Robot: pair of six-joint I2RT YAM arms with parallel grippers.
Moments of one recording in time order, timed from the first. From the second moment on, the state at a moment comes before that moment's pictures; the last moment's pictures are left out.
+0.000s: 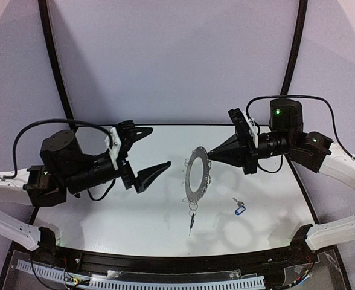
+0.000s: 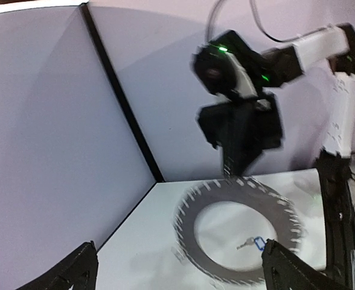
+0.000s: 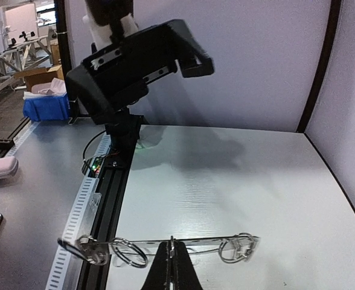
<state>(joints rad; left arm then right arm) -1.22 1.04 0.83 0.30 -0.12 0.41 0.74 1.09 1.05 -0.25 -0.82 -0.29</state>
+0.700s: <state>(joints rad) -1.20 1.36 1.15 0.03 0.20 0.22 0.79 1.18 1.08 -0.38 -0.83 -0.38</state>
